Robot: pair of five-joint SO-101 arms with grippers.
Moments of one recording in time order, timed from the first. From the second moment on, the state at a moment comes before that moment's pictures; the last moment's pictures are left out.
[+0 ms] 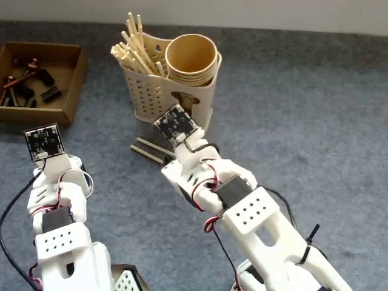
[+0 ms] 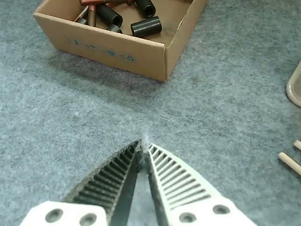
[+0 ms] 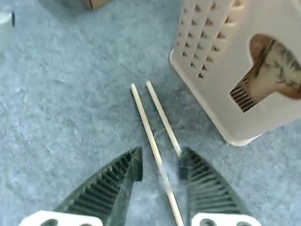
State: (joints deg) left arm -27.2 -65.7 81.9 28.2 1.8; right arm -42.5 -39.8 47.8 42.2 10.7
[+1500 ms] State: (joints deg) left arm -27.2 -65.7 81.9 28.2 1.8; right arm -41.4 4.4 32.5 44.4 20.9
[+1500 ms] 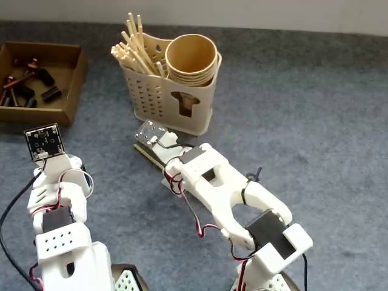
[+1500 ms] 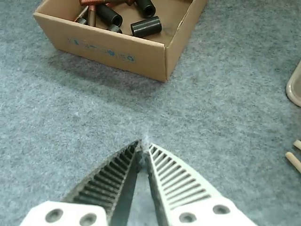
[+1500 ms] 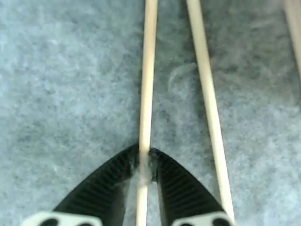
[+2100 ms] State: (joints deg) left arm -27.2 -65.7 81.9 28.2 1.8; right arm -41.5 -8.1 35.8 47.9 21.0
